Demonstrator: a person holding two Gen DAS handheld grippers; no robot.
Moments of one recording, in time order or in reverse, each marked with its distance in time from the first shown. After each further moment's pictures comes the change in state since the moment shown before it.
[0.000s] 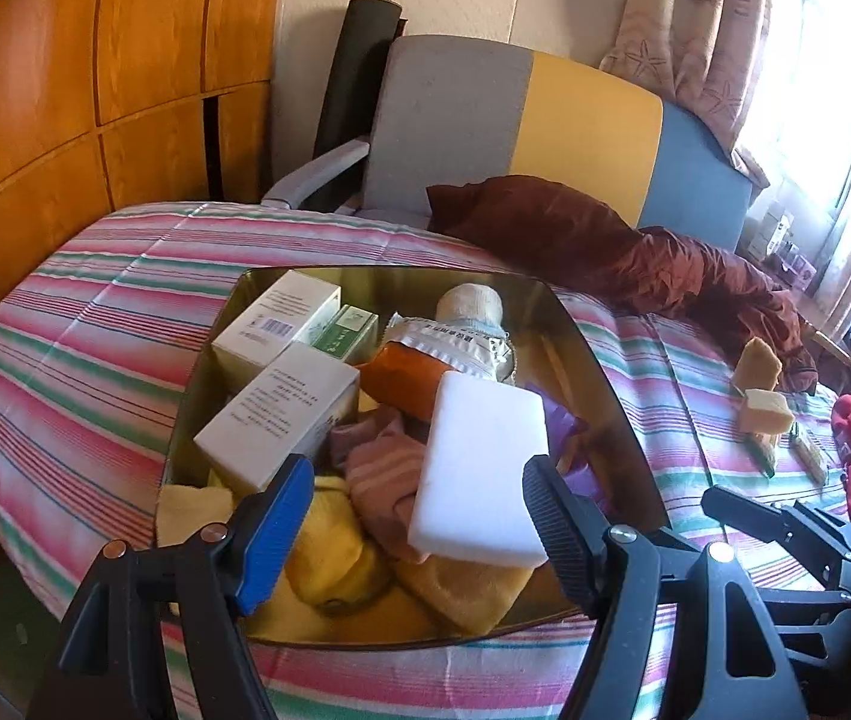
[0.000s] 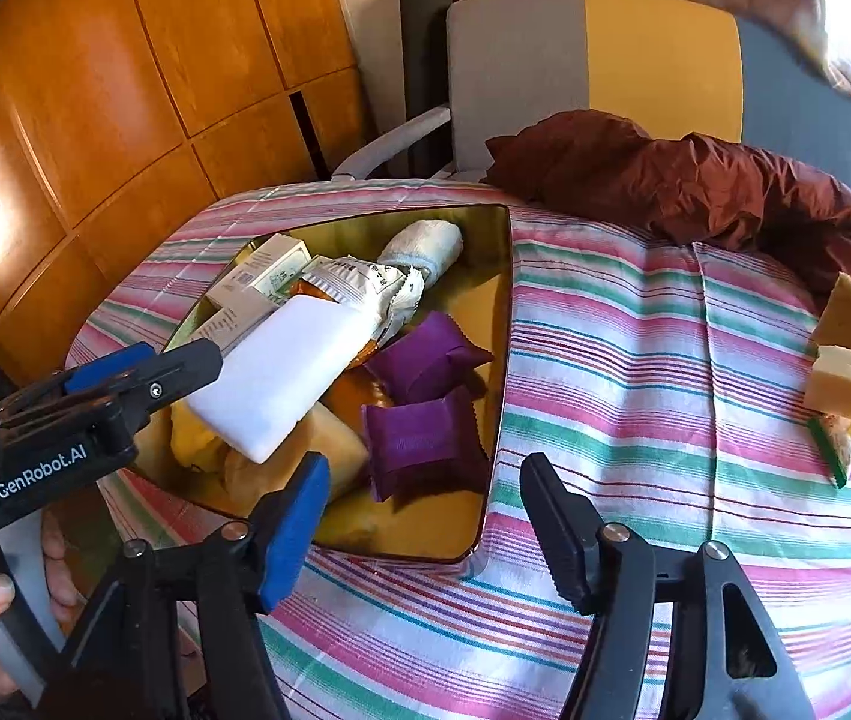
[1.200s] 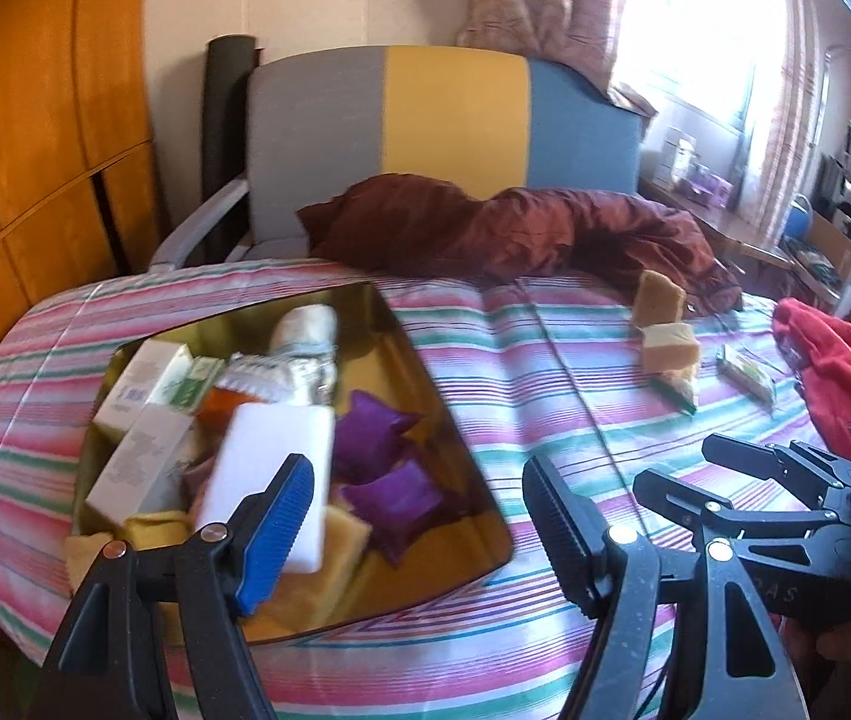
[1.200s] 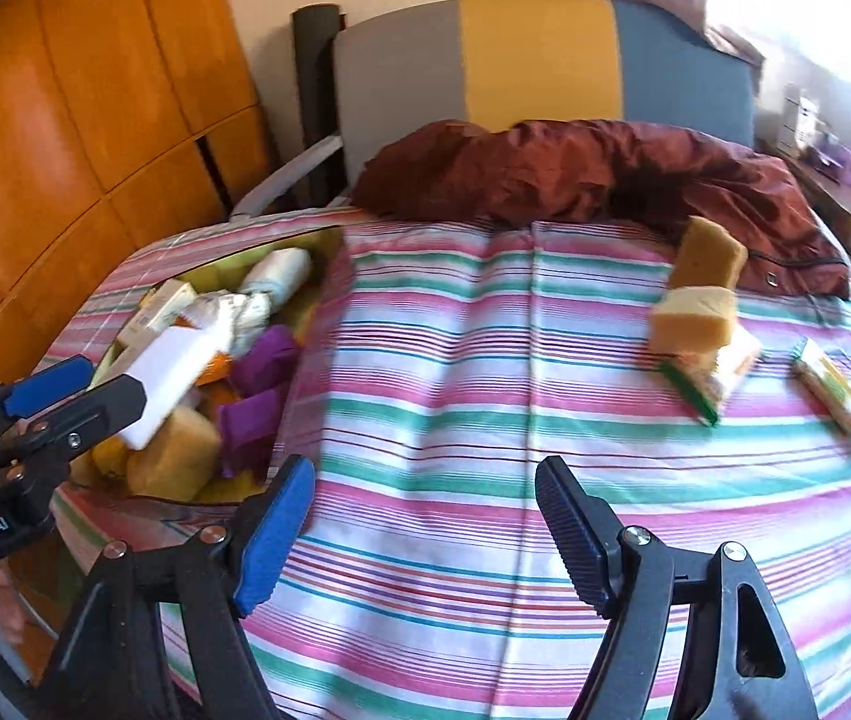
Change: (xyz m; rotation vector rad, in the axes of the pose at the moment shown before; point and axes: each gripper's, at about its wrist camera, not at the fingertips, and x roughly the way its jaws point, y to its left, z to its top) left arm -0.015 -0.106 -0.004 0.263 -0.009 -0.124; right arm -0.051 -0.091 -0.025 0.165 -0.047 -0.162
